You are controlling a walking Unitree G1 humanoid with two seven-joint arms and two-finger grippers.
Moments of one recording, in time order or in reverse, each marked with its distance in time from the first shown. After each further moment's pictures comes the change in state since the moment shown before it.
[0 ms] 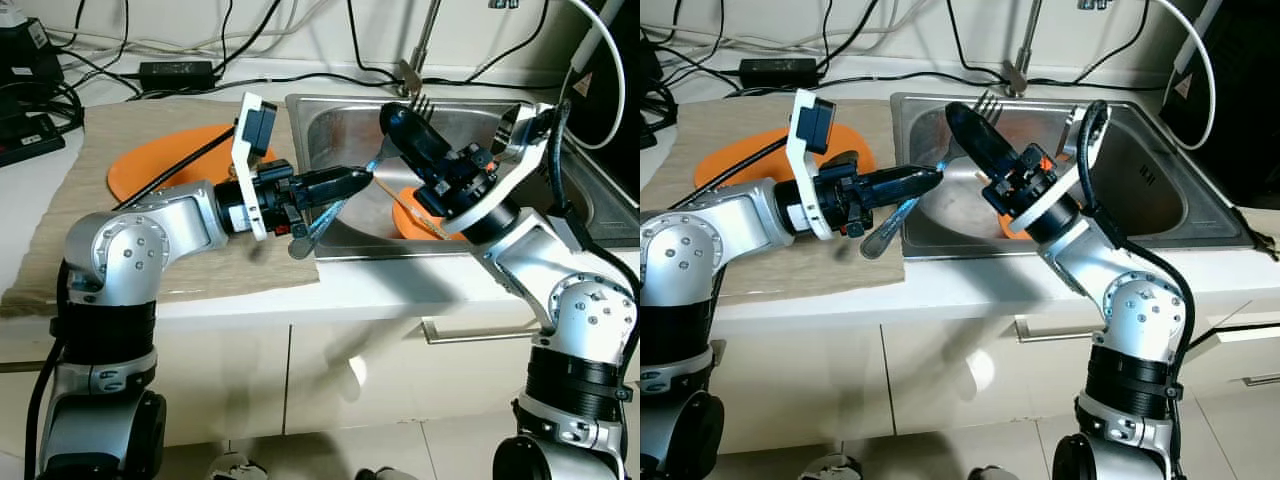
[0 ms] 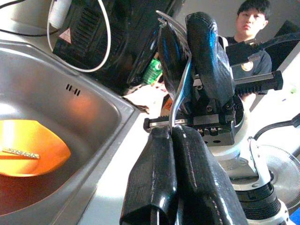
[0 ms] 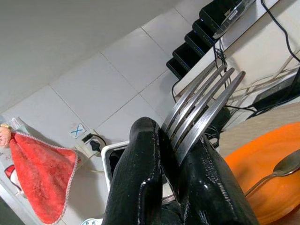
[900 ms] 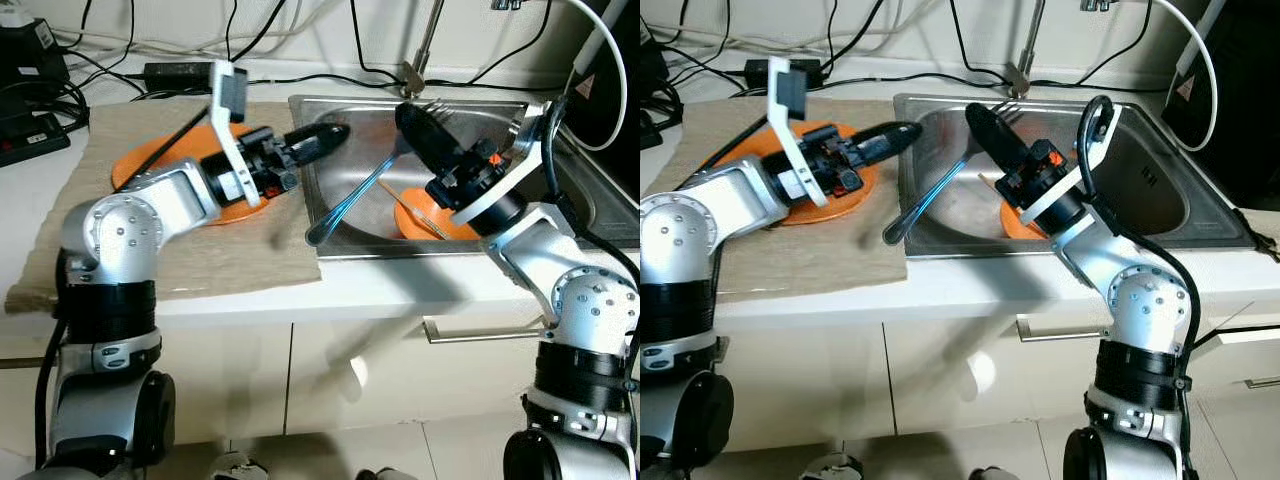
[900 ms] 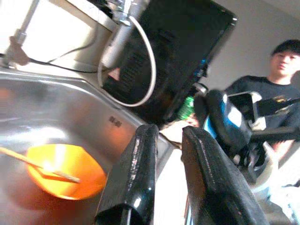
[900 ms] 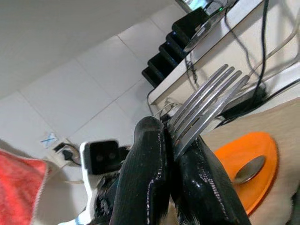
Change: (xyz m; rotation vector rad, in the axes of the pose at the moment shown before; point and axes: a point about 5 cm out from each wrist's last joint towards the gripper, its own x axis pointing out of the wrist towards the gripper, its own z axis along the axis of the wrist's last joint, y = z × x) left arm -0.010 0.023 0.025 0.007 -0.159 0.204; right arm -0.002 -0.016 0.024 -0.088 -0.041 -0.129
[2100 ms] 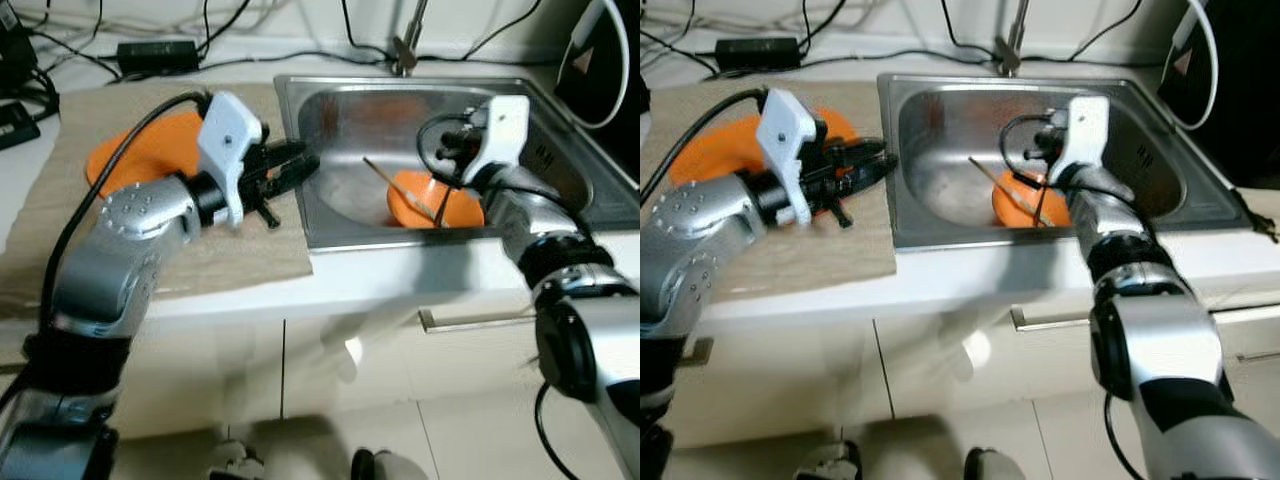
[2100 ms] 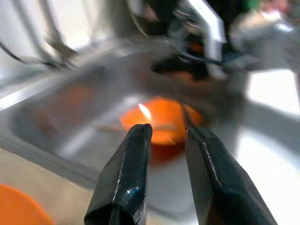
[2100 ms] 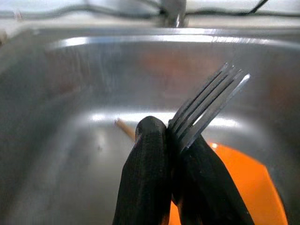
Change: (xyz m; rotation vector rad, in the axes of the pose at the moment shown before) left arm -0.028 -0.011 -0.030 0.715 0.282 0.097; right arm 0.014 -0.123 0.017 -0.854 0.241 -0.781
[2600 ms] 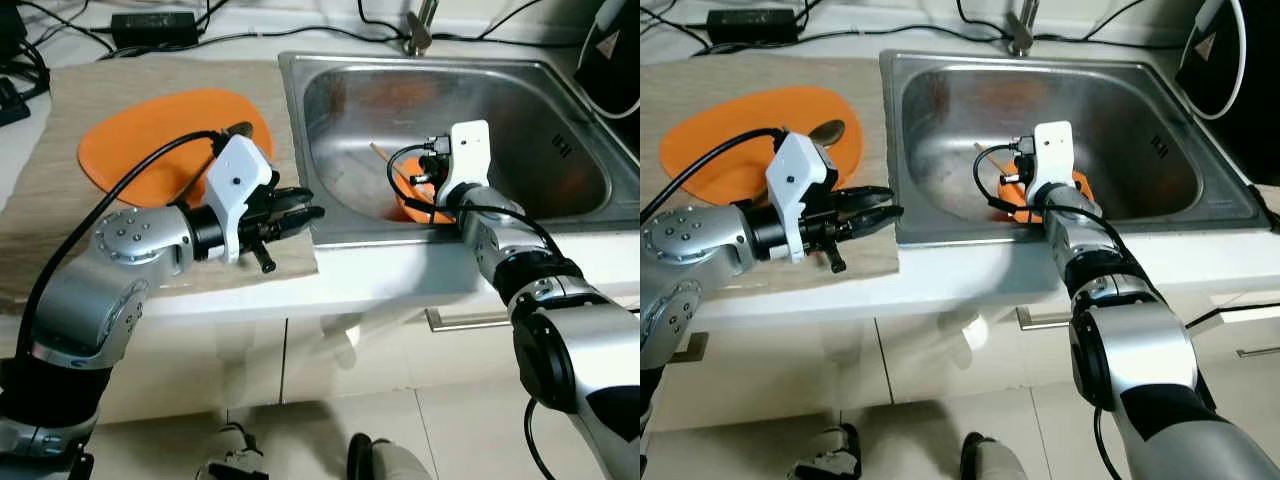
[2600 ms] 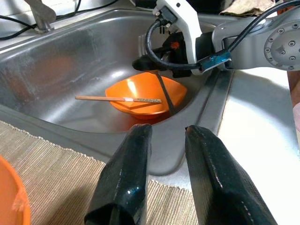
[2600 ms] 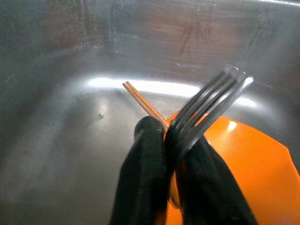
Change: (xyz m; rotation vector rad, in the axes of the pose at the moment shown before) left arm -0.004 -0.009 -0.004 -0.024 0.046 -0.008; right arm 0.000 0.015 -0.021 -0.056 0.045 0.009
